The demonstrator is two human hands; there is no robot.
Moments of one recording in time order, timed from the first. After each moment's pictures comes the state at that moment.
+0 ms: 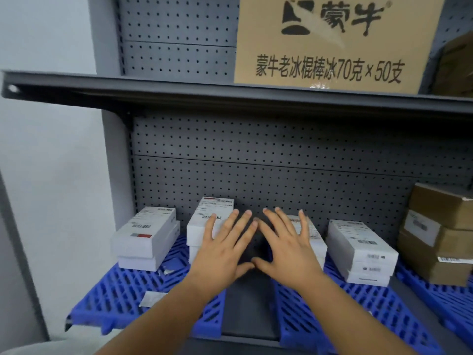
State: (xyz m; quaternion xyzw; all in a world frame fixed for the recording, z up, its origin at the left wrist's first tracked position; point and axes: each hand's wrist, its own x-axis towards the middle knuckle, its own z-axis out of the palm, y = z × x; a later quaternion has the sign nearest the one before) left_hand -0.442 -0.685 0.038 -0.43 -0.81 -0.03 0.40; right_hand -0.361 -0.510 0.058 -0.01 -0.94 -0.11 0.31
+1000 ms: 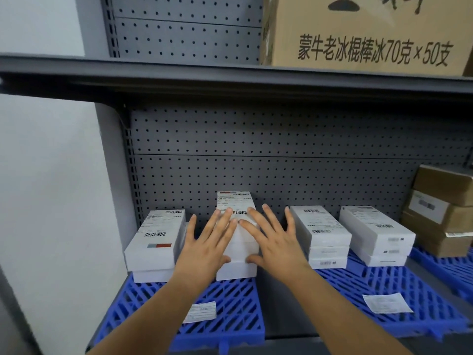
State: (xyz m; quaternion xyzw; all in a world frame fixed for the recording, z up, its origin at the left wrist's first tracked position) left_hand -0.533 -0.756 0.015 -0.44 -0.81 0.00 0.38; right_hand -0.429 -0.573 0.029 -0.03 -0.93 -0.17 0.32
